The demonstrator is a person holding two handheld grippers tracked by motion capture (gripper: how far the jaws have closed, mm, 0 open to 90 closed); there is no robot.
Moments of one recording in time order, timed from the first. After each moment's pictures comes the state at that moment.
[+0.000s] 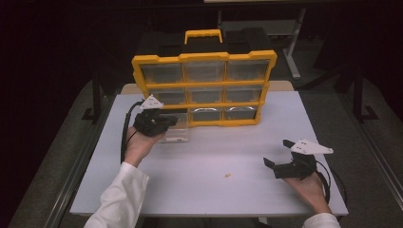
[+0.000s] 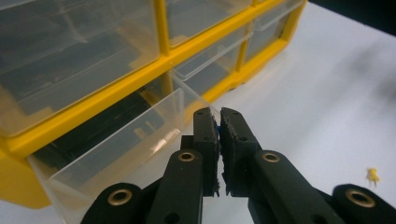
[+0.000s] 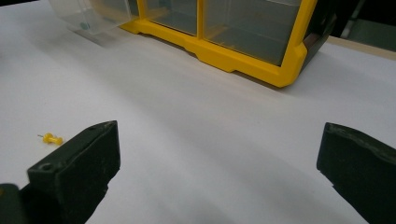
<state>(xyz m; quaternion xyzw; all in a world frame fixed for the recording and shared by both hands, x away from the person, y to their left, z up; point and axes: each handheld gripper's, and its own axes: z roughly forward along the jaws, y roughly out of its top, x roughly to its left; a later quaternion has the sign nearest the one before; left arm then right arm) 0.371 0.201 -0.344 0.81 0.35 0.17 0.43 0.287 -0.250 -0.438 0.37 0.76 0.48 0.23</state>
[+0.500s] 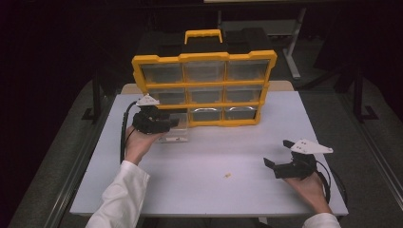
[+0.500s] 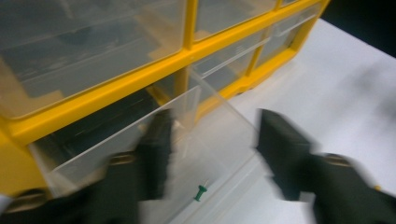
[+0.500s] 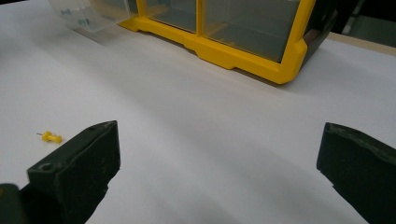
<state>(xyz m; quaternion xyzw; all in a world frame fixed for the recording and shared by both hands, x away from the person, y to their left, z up) 0.382 0.208 -0.351 0.79 0.38 0.15 0.46 0.288 -0.251 -0.439 0.37 0.77 0.47 0.23</state>
